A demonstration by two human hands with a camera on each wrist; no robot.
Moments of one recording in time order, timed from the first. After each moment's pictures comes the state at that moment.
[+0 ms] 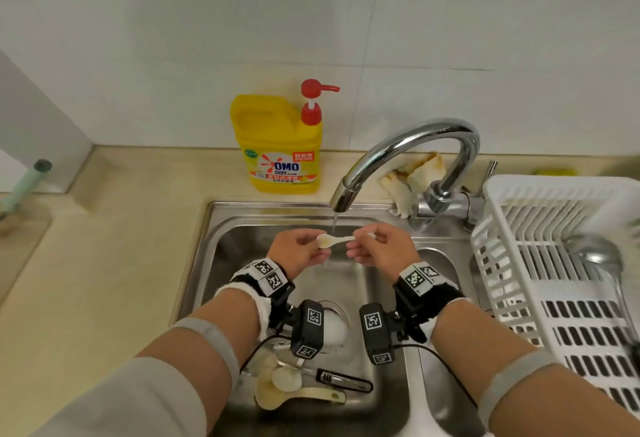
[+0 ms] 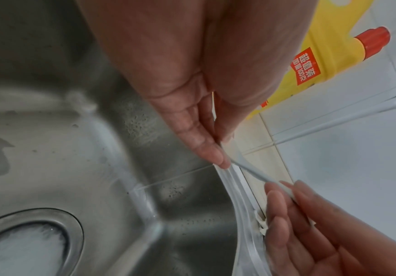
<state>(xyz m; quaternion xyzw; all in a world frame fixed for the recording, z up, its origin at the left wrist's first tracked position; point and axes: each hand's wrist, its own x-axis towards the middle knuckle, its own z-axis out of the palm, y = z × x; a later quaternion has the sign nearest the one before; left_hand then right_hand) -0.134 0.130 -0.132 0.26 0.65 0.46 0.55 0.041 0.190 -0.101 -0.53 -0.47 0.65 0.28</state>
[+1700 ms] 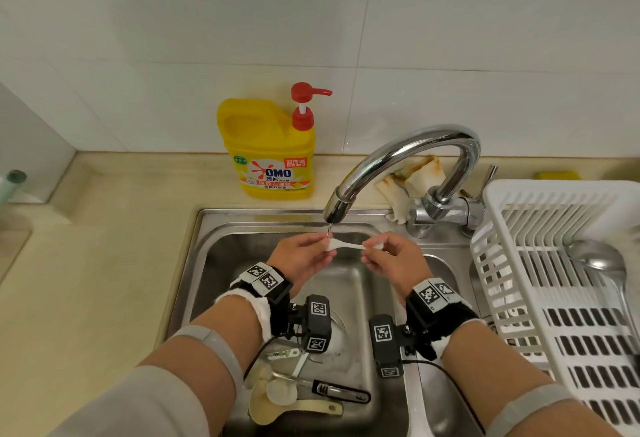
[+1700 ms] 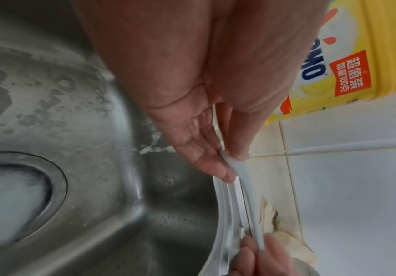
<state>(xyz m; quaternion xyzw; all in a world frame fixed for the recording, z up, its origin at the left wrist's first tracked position) -0.122 0.146 -0.129 0.10 0.54 0.52 0.65 0.066 0.199 -0.122 -0.54 -0.47 0.62 0.31</state>
